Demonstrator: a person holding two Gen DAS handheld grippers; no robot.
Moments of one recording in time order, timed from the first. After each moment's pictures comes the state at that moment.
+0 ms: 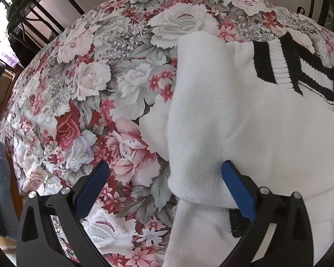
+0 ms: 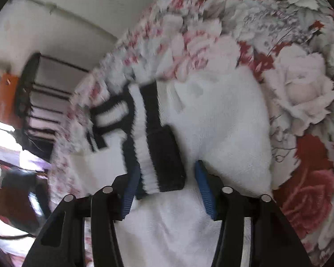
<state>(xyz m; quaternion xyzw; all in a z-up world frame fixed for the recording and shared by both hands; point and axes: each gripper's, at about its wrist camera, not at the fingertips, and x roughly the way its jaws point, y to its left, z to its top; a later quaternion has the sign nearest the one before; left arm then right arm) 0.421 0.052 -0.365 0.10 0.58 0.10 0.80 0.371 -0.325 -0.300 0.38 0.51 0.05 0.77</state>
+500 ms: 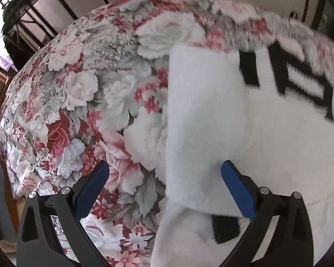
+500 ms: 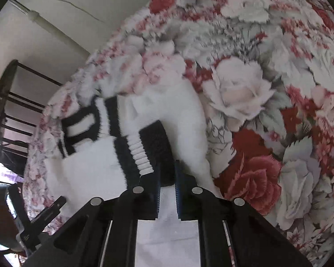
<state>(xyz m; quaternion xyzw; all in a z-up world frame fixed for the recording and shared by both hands) 0.426 0.037 -0.366 0.11 0.58 0.08 0.80 0.342 -0.346 -0.288 0.34 0.51 -0.07 0.79</state>
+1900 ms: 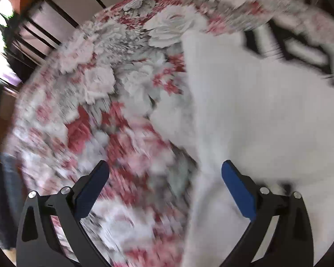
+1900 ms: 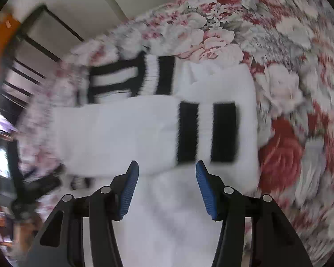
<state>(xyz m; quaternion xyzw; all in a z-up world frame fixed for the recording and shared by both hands) 0.382 0.033 -0.351 0.13 0.58 0.05 0.80 0.323 -0.309 -0.247 0.25 0.55 0.02 0.79</state>
